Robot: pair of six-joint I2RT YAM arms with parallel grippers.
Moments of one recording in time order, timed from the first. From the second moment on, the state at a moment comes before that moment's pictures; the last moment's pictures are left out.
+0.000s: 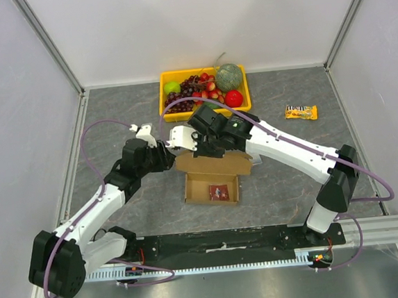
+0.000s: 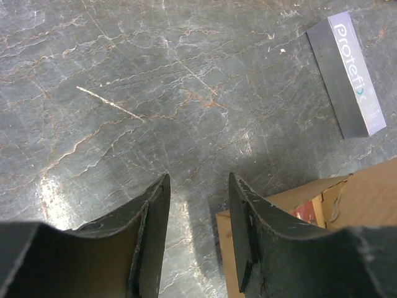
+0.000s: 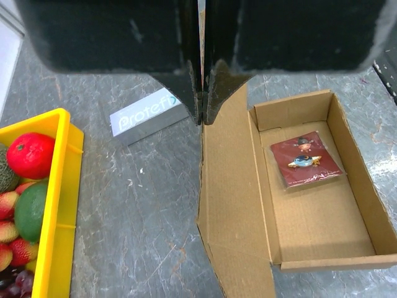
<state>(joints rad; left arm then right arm) -0.42 1.05 0.59 -0.09 0.08 -0.41 0.95 1.68 1.66 -0.99 0.06 -0.55</state>
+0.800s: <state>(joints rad) -0.42 0.93 0.42 0.06 0.29 -0.41 0.95 1.70 1.66 -0.92 0.09 -0.58</state>
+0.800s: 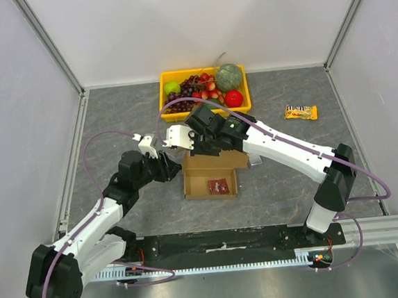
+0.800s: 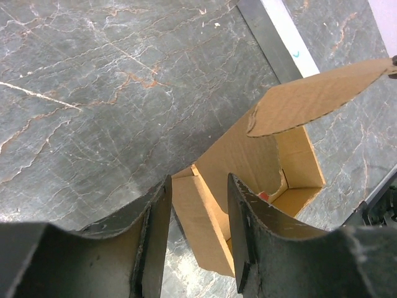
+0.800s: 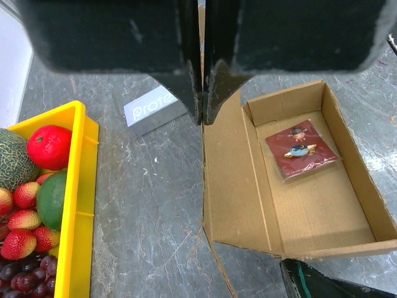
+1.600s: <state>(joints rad) -0.42 0.99 0.42 0.19 0.41 -0.42 0.95 1.73 1.66 -0.90 0.08 -0.55</state>
